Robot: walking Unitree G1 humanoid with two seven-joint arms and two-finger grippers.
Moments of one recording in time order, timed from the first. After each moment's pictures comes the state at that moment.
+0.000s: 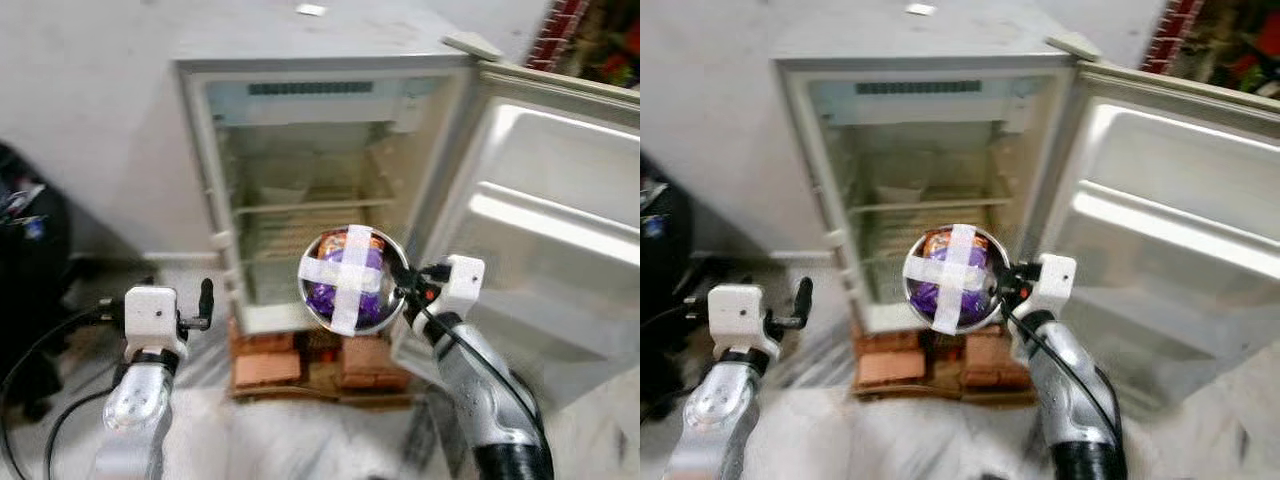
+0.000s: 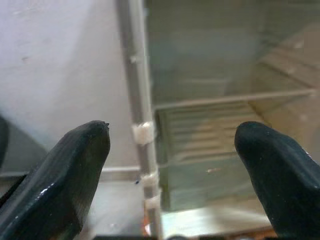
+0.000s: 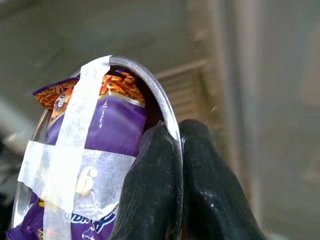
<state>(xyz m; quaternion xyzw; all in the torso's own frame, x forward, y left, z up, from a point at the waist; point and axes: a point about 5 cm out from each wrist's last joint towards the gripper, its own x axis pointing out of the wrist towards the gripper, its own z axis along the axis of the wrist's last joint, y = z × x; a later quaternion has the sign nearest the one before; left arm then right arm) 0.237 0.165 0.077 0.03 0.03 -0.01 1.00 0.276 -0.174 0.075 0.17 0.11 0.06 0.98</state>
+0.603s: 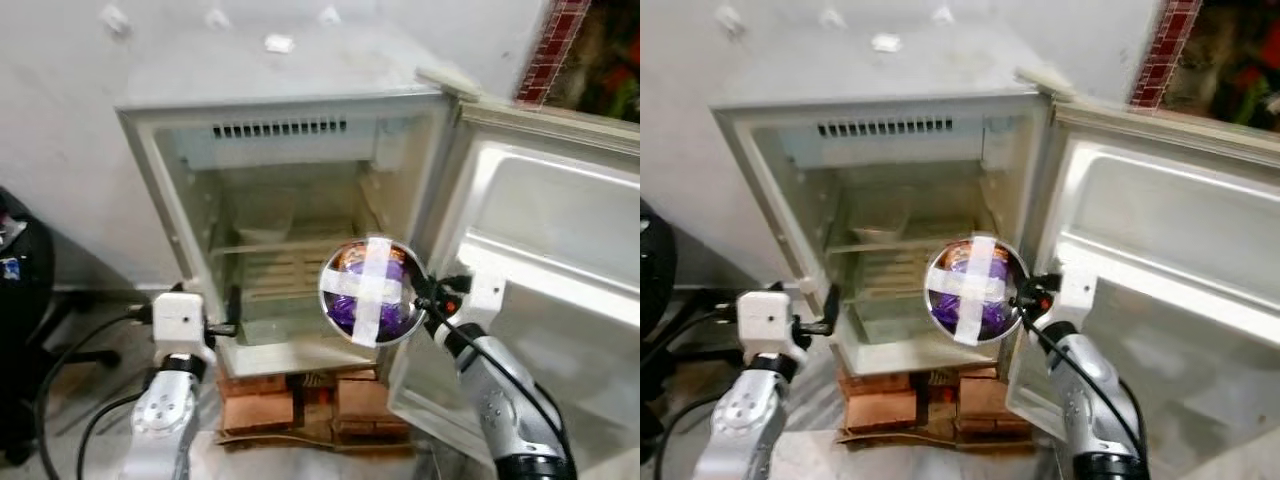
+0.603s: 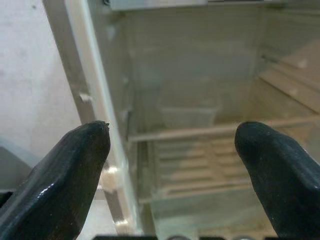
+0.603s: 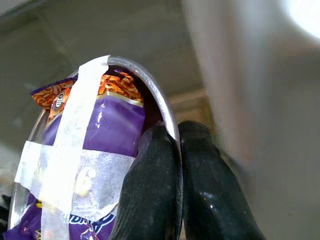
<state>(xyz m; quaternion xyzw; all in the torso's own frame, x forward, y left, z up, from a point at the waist) 0.236 0.165 0.078 0.02 0.03 -0.01 1.00 0.273 -0.159 0.072 0.18 0.12 0.10 0.97</state>
